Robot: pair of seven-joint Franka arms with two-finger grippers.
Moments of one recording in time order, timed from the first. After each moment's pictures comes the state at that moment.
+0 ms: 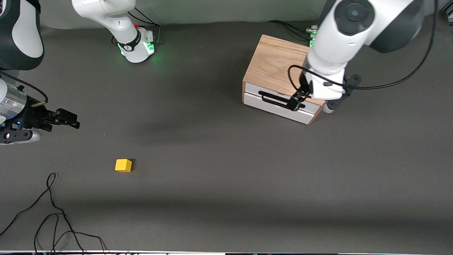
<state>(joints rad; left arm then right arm) -0.46 0.09 -0.08 -1.65 -0.02 1.70 -1.40 0.17 0.11 -0.19 -1.62 0.04 1.71 -0.08</state>
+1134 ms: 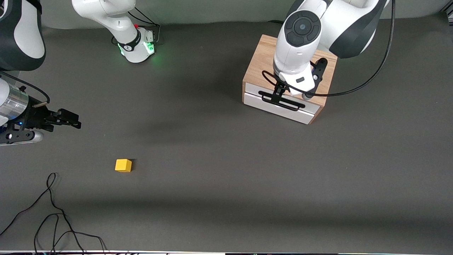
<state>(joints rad) -0.56 0.14 -0.07 -1.66 -0.05 1.61 -1.76 0.17 0.11 -0.18 -1.62 0.04 1.71 -0.08</state>
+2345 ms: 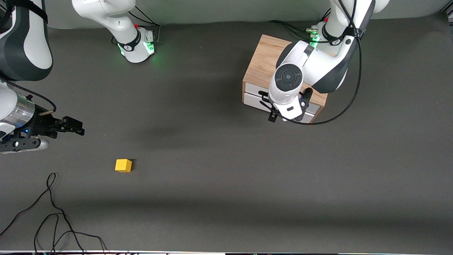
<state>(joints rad) -0.56 0.26 -0.07 -1.90 -0.06 1.94 -1.76 0.17 0.16 -0.18 -1.62 0.04 1.77 -0.08</state>
